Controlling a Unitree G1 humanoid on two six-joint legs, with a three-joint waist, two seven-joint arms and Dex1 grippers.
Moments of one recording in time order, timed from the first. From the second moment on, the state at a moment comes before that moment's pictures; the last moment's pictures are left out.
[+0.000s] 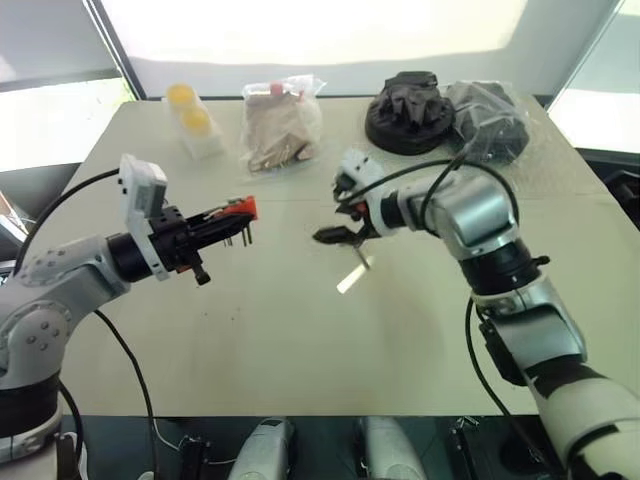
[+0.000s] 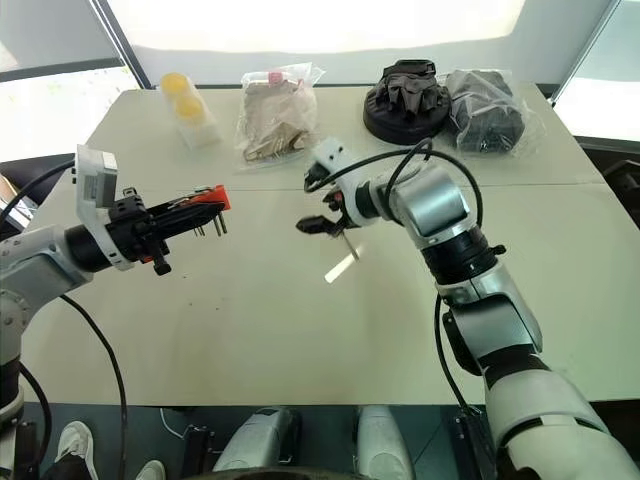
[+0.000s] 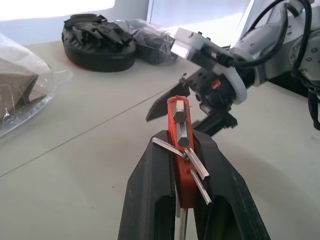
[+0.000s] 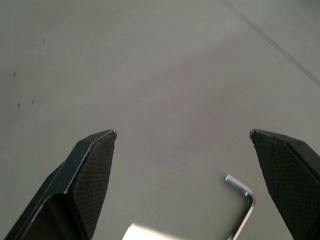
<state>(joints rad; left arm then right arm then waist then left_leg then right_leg) -0.33 0.78 0.33 -0.46 -1.01 0.86 -0.64 -1.01 -0.43 0.37 0.10 0.21 1.16 0.79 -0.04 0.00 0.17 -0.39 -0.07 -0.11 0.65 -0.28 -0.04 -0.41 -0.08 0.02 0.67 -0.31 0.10</state>
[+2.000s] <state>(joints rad) -0.57 0.70 0.21 -0.31 -1.02 0.84 -0.61 -0.93 -0.07 0.04 0.26 0.08 -0.23 0.36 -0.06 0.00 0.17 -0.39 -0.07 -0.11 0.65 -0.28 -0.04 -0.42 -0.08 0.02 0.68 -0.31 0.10</state>
